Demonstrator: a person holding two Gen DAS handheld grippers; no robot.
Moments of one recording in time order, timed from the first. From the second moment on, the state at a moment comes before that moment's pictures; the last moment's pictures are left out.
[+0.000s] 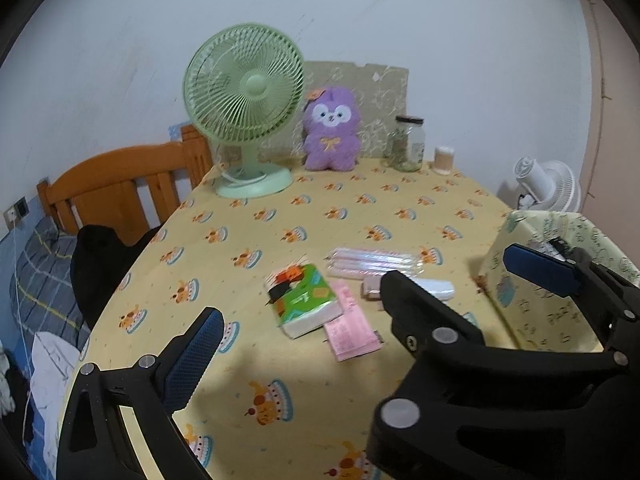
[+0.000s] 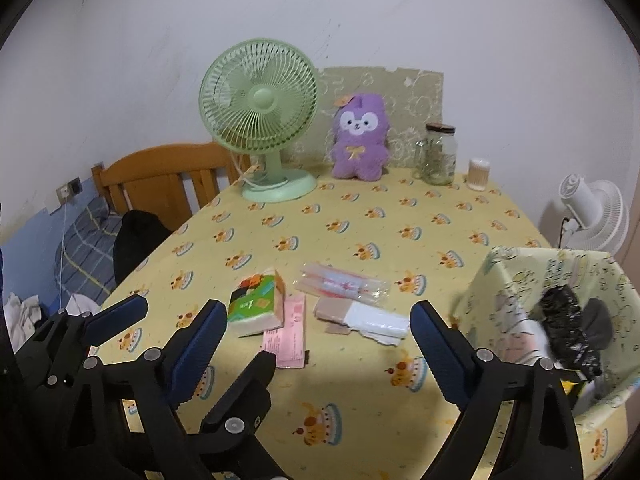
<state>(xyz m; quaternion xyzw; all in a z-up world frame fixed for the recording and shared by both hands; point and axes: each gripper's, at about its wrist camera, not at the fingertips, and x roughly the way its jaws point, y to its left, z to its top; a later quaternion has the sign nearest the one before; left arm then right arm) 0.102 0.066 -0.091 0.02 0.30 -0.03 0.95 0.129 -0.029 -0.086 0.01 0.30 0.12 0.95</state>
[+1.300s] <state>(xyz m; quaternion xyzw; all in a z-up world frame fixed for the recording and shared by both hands) 0.179 0.052 -0.155 0.01 0.43 -0.02 0.90 0.201 -0.045 -0.153 0.04 0.40 0.13 0.91</state>
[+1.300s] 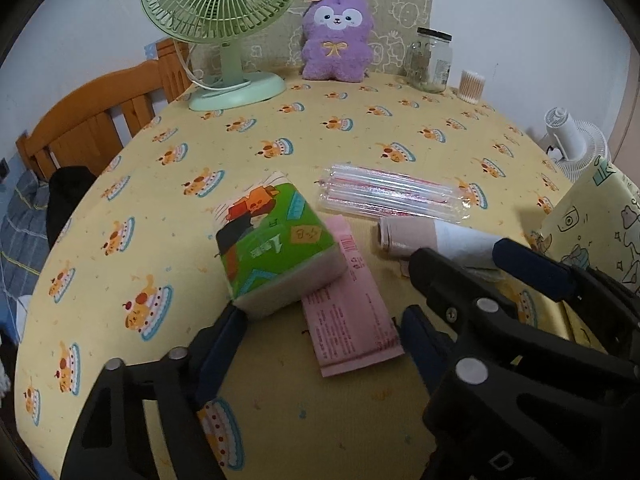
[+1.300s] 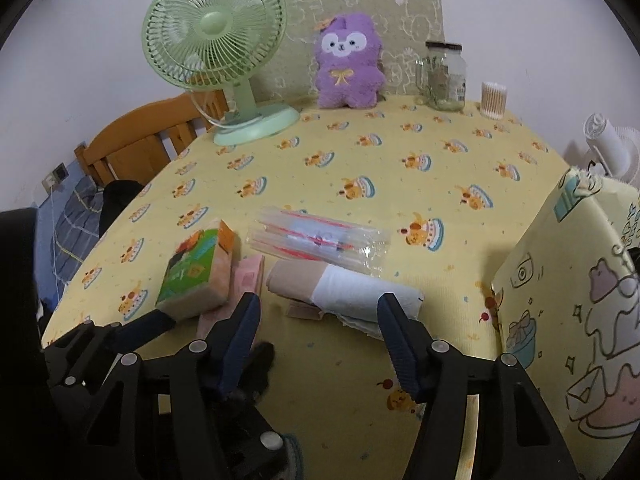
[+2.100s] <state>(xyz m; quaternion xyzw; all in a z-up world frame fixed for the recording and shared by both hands) 0.184 0.071 -0.154 0.00 0.42 -0.02 0.91 0.224 -0.039 -0.166 0.03 0.44 0.12 0.89</state>
